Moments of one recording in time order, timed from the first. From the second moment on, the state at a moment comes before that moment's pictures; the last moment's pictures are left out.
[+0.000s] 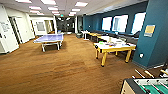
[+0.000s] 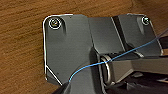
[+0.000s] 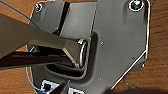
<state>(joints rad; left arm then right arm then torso) 1.51 3.05 -2.81 0.16 -0.10 -0.10 -1.57 3.06 -2.78 -0.32 0.06 0.14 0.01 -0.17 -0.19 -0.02</state>
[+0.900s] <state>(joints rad) 1.51 3.05 -2.81 0.16 -0.10 -0.10 -1.57 3.06 -2.78 -0.32 0.06 0.14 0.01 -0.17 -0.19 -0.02</state>
